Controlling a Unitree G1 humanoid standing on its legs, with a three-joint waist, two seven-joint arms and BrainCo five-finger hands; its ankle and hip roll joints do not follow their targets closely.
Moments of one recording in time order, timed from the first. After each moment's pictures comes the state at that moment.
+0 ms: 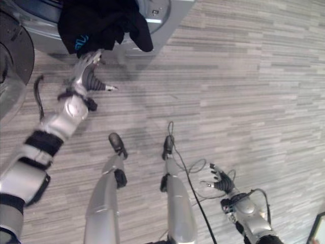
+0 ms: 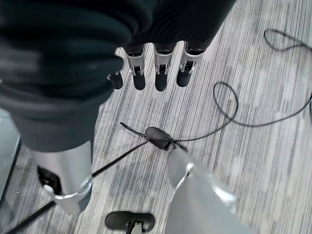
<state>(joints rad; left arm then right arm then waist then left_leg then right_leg) -0.73 0.62 -0.42 0.56 0.13 -0.08 0.35 0.02 -0.51 0.34 0.44 0.33 -0.12 0.05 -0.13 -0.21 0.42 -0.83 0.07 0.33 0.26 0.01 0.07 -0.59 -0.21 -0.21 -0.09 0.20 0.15</state>
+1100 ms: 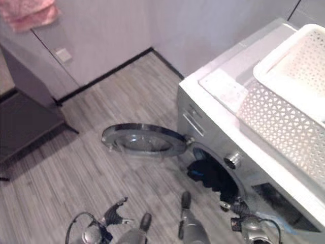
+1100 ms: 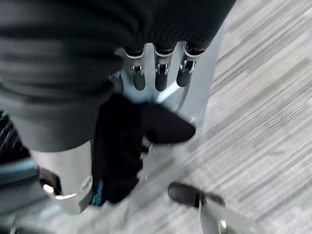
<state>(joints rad) 0.08 0.40 -0.44 0.61 0.14 -0.12 0.06 -0.13 -0.40 0.14 1.12 0.30 -0.07 -0.05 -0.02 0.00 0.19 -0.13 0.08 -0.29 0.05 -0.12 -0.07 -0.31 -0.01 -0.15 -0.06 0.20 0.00</state>
